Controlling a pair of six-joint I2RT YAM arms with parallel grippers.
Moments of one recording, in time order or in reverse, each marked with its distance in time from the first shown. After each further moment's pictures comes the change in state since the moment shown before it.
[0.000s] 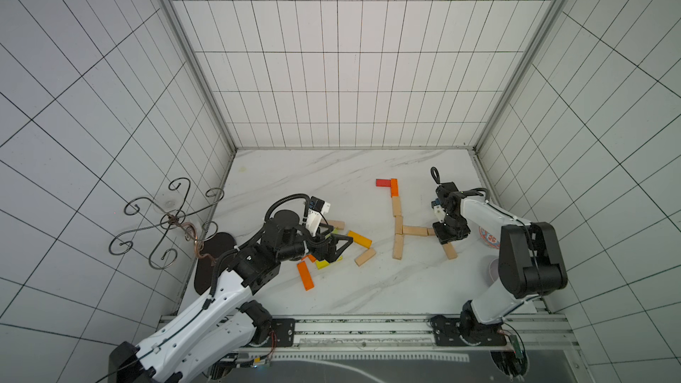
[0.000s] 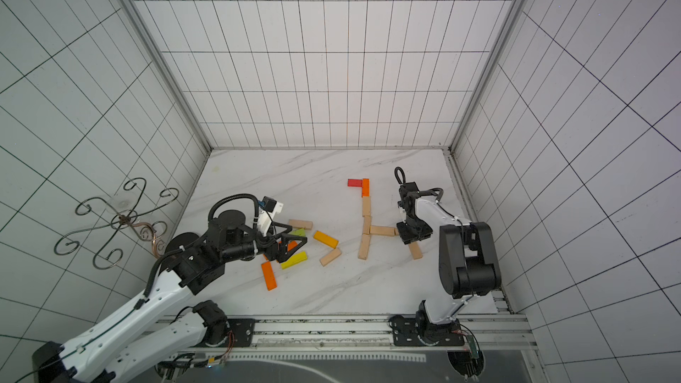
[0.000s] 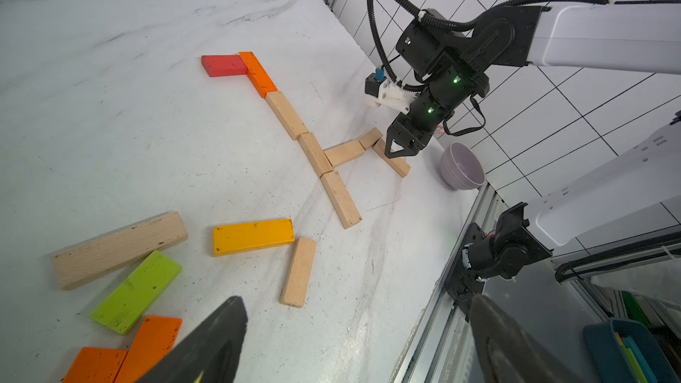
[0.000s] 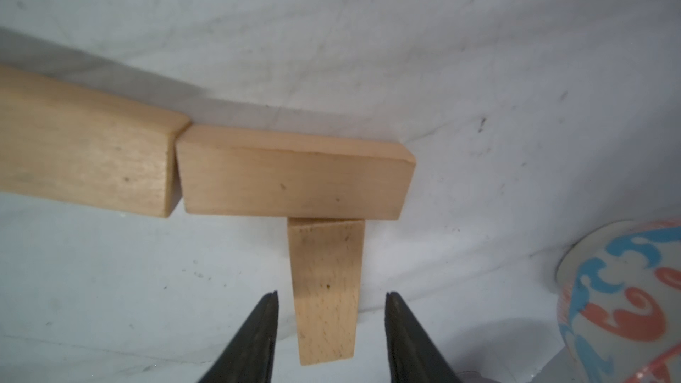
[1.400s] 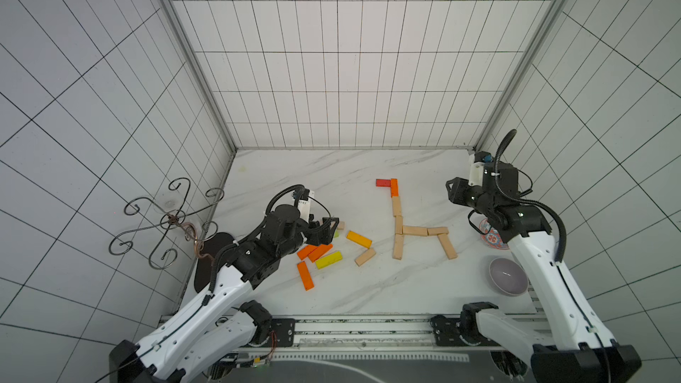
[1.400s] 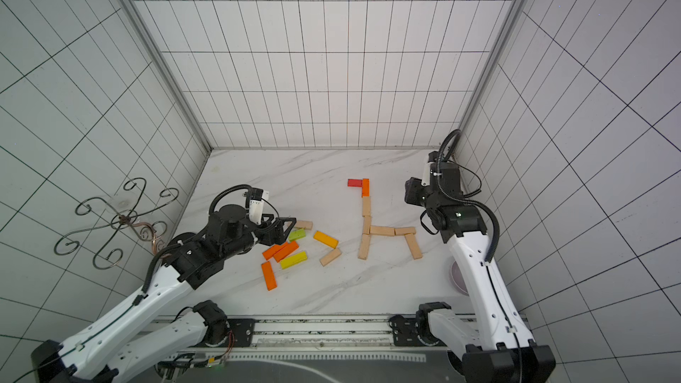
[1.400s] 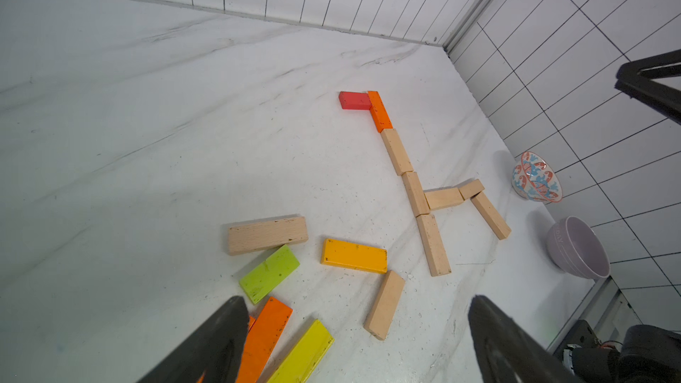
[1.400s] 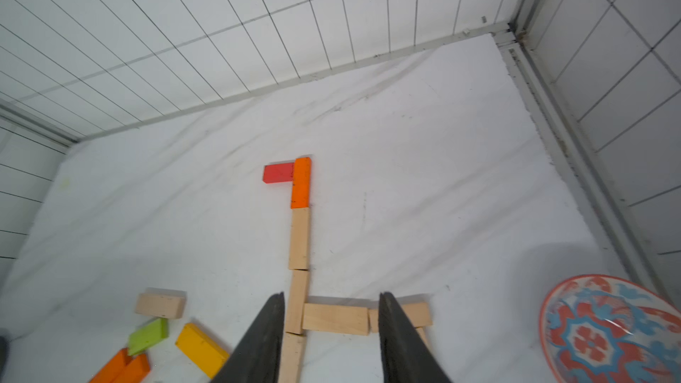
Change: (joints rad) left arm 0.019 0.033 0.072 -0.109 -0.383 -0.065; right arm 0.009 -0.602 0.079 0.298 -0.249 0.481
